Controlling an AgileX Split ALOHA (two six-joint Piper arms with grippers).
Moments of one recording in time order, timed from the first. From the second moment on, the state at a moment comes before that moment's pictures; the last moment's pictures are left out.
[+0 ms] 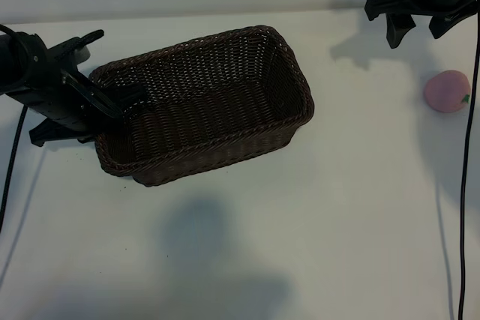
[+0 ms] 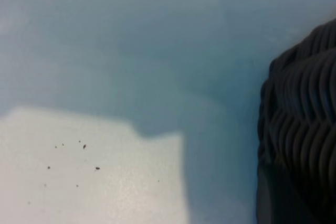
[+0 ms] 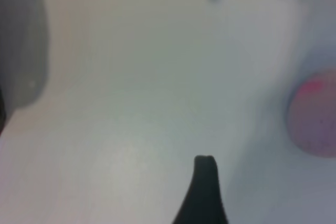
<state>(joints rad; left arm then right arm) -0.15 1.83 -1.00 -0.24 0.43 -0.30 0.28 2.02 -1.81 0.01 1.22 0.01</state>
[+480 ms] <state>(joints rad) -0.13 1.79 -0.99 -0.47 0.44 -0.05 0.28 2.02 -1.81 0.01 1.22 0.01</state>
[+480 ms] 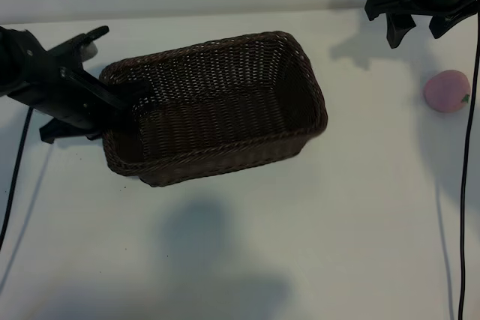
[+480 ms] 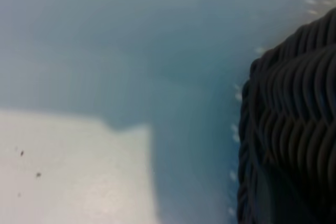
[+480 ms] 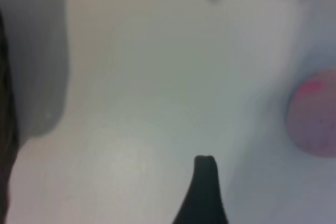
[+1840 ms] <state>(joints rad) -0.19 2.01 -1.33 -0.50 0.67 0.11 0.28 2.02 -1.81 0.01 1.22 0.01</state>
